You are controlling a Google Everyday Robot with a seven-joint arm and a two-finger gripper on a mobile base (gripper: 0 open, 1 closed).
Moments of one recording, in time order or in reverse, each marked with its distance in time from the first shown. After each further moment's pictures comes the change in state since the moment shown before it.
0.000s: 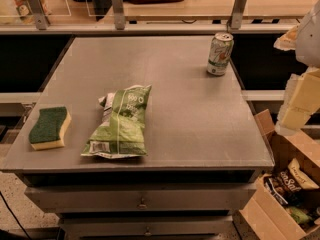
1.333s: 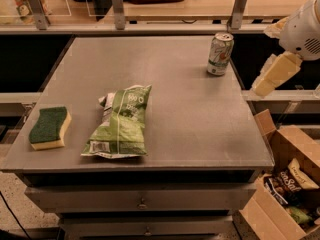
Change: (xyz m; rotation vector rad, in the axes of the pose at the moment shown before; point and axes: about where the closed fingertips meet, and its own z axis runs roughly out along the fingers) arm -0.011 -0.095 0.053 0.088 -0.272 0.104
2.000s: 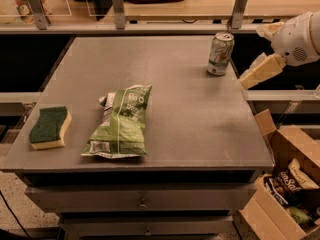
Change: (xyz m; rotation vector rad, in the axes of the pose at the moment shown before) arm -0.004 -0.043 0.038 0.051 -0.296 0.061
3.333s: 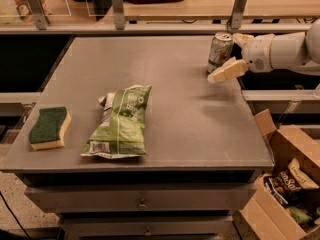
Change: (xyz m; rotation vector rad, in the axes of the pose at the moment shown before) arm 0.007 -0.056 0.103 0.033 -0.271 0.083
